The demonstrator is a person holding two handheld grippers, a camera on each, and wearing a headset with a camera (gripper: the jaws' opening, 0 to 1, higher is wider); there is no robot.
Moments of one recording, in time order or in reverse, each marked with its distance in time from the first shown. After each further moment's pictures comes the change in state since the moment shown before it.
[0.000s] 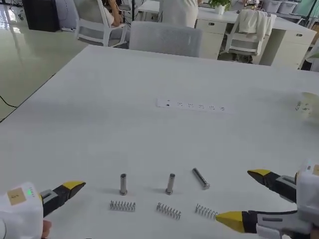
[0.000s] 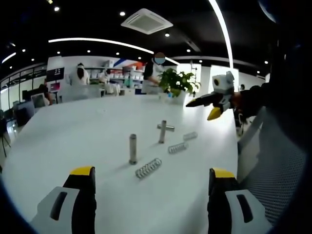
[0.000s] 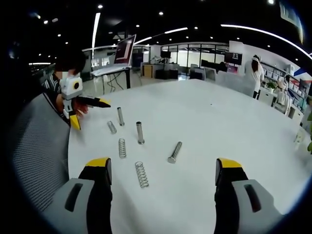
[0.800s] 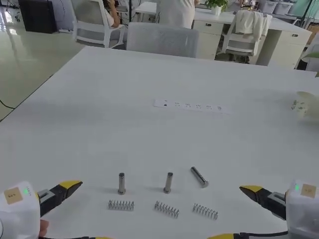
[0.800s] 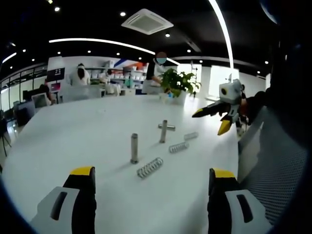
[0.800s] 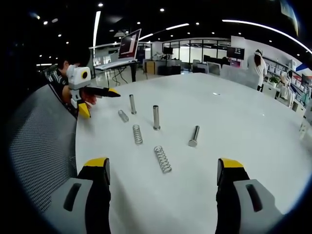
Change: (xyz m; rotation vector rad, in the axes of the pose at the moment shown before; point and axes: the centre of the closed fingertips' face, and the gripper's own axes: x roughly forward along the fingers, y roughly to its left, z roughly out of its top) left arm -0.001 -0.001 0.001 0.001 -0.002 0.004; right arm 0.000 0.039 -0.038 0.028 0.035 0.031
